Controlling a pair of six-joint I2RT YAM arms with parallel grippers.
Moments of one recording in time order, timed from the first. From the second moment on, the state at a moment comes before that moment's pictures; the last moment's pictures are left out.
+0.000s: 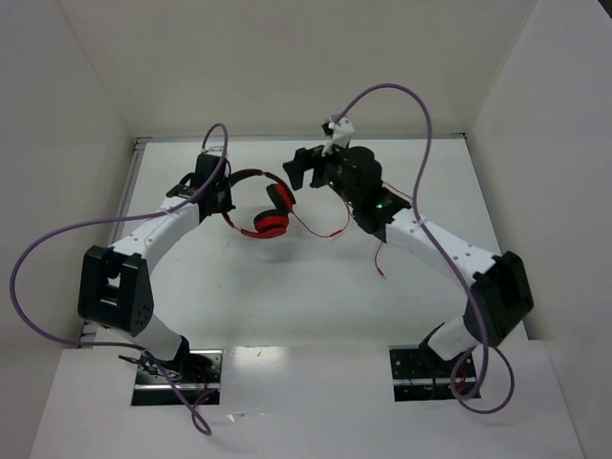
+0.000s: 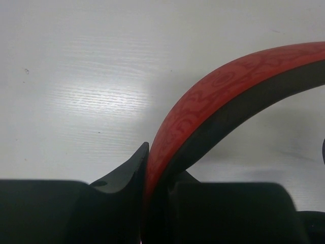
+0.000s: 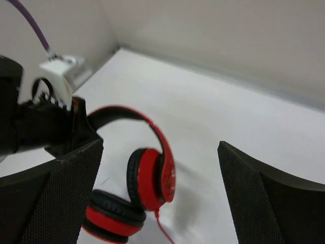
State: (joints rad) left arm -0.24 1.57 1.17 -0.39 -0.23 -0.28; right arm 0.67 1.55 1.23 0.20 0.05 0.23
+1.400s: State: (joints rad) left arm -0.15 1.69 1.53 -0.40 0.80 -0.70; right arm 0.55 1.32 0.66 0.73 0.11 -0.17
